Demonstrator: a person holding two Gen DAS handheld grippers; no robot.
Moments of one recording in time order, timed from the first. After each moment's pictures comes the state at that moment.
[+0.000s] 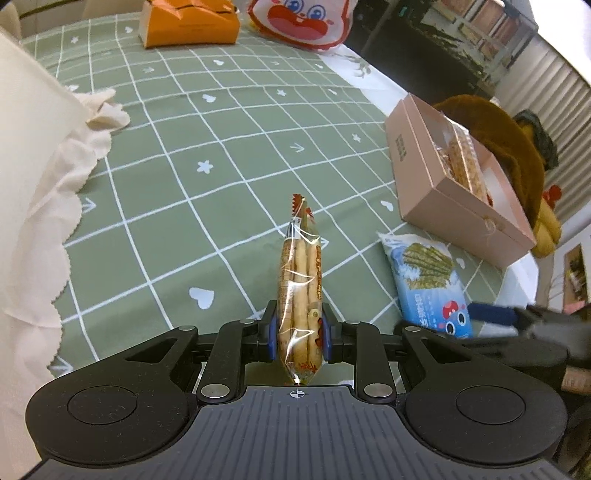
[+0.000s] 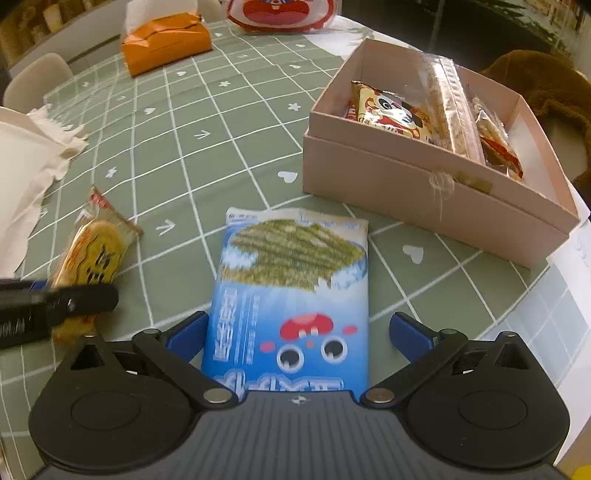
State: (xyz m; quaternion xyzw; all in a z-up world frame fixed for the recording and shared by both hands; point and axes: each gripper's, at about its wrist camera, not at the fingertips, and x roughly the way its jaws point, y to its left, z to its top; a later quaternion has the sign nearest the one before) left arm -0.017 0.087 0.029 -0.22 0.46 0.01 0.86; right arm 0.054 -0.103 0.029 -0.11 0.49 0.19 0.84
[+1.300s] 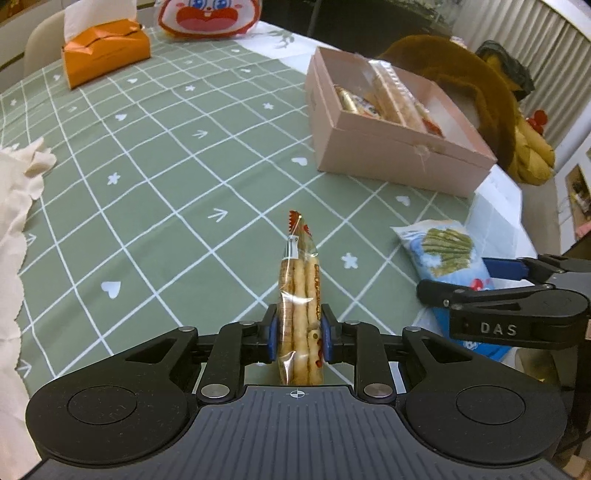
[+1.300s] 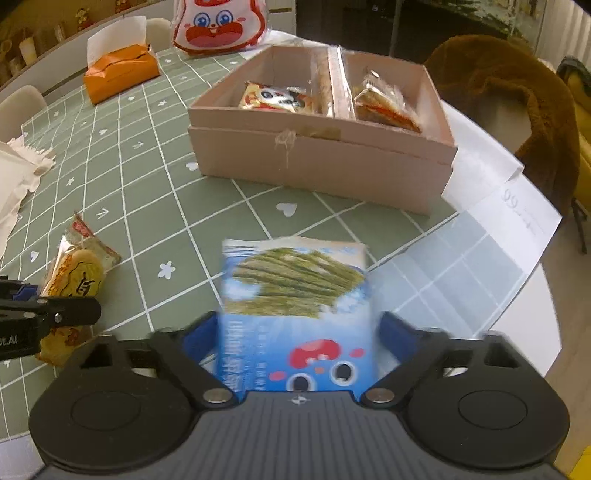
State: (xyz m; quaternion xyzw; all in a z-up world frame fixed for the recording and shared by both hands) left arm -0.013 0.000 0.043 -0.11 0.49 -0.04 0.87; right arm 0.039 -0.183 0.043 -0.08 0.47 0.16 0.86
